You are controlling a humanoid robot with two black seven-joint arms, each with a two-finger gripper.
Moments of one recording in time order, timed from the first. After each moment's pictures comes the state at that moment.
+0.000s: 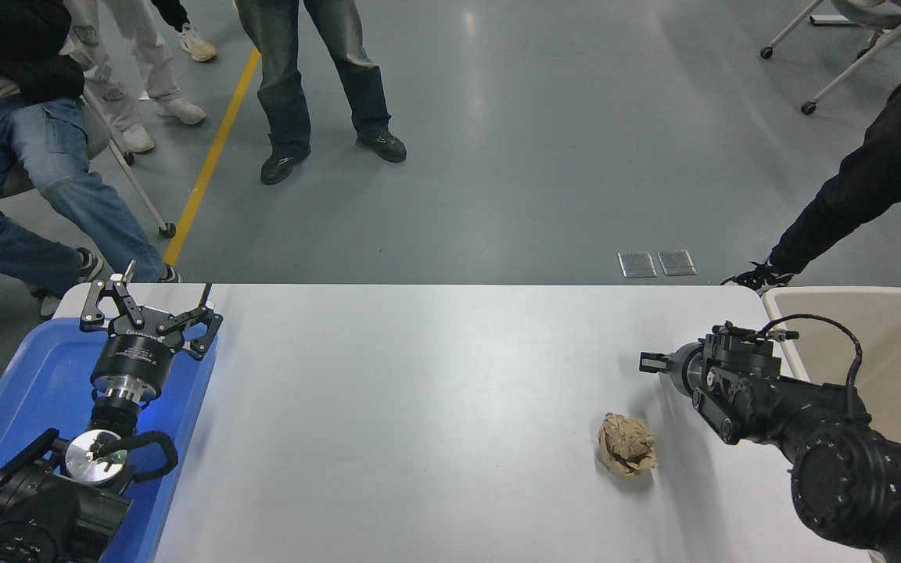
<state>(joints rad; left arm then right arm) -0.53 0.19 -1.22 -0.31 -0.10 -0.79 -0.16 0.87 0.00 -1.13 0.09 -0.17 0.16 0.02</state>
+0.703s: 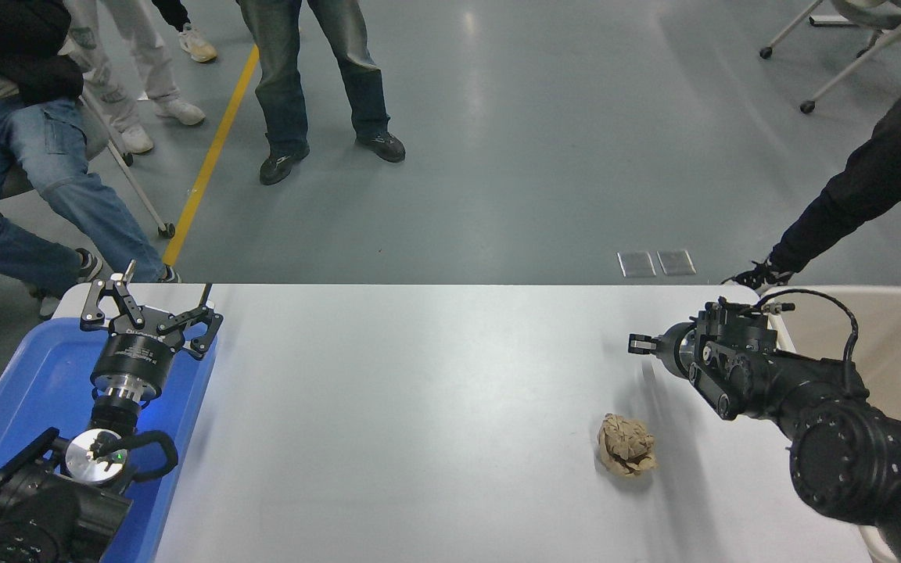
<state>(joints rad) -0.53 0.19 -1.22 -0.31 -0.10 -0.79 -0.17 1.06 0.00 -1.13 0.11 -0.16 0.41 0.14</state>
